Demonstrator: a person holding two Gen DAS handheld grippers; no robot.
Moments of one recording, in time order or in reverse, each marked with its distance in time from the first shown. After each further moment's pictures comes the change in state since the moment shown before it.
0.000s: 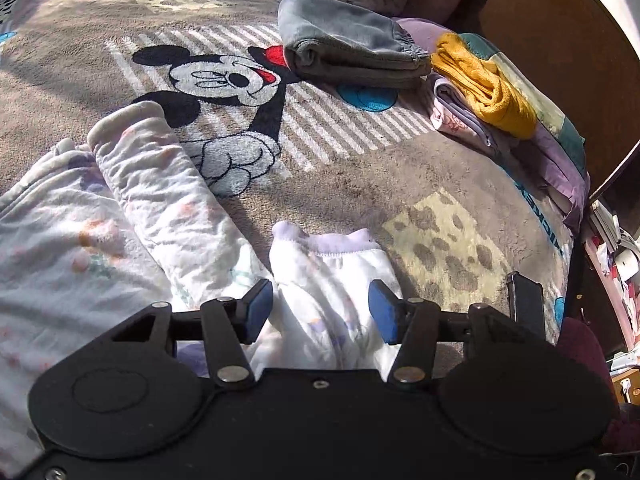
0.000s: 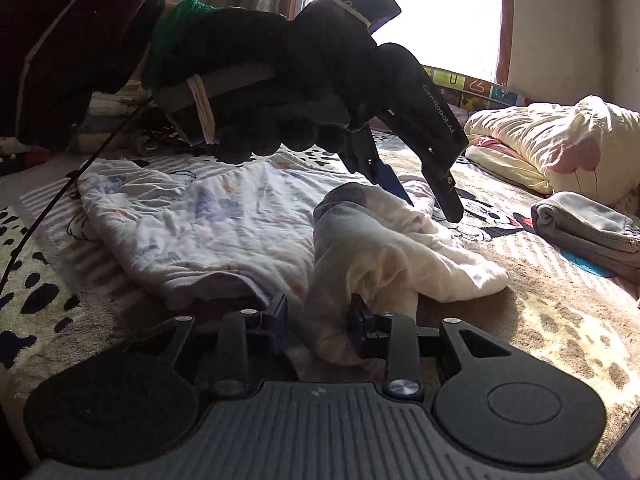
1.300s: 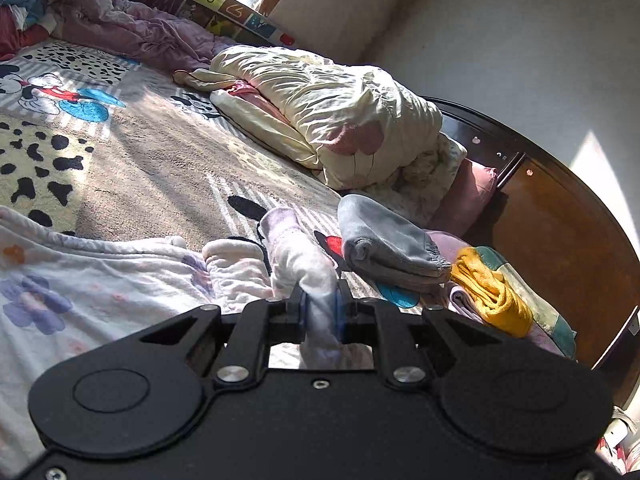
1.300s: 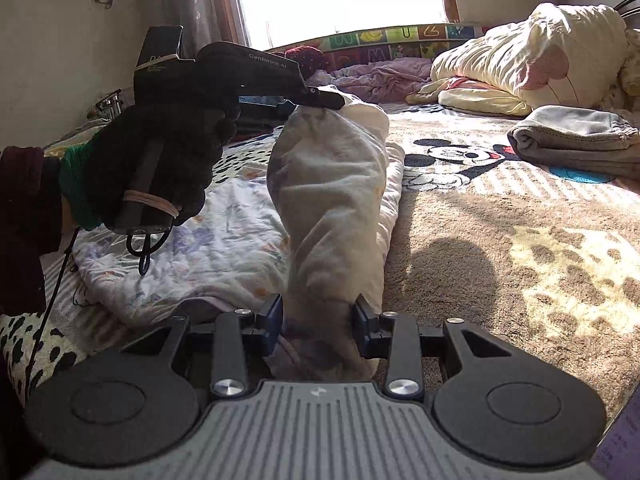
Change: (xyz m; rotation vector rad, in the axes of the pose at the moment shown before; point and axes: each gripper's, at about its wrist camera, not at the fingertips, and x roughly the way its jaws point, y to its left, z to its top) left arm -0.067 0.063 -0.059 -0.277 -0.672 0.000; right arm -0.006 -0.051 -0.002 0.304 0.020 0.051
